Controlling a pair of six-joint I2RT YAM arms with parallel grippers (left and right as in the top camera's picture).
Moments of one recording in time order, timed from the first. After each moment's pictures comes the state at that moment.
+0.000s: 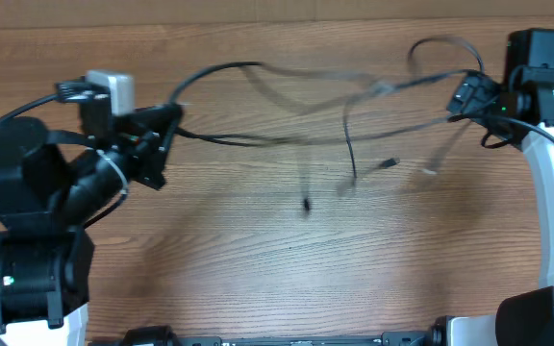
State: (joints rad) left arm 0.08 0.99 1.35 -0.69 0.64 -0.19; right arm -0.13 1.58 1.57 -1.06 0.13 0.43
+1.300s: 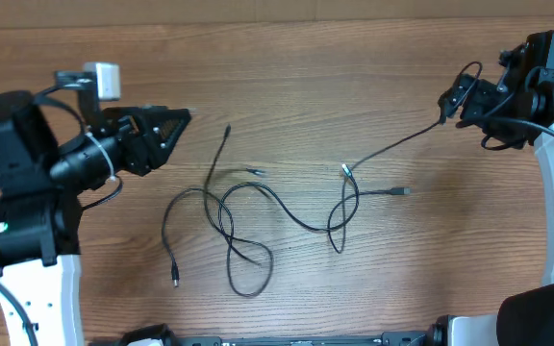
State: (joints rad) left arm 0.19 1.14 1.35 -0.77 0.93 -0.23; right arm -0.18 1.58 1.56 -1.06 -0.20 0.25
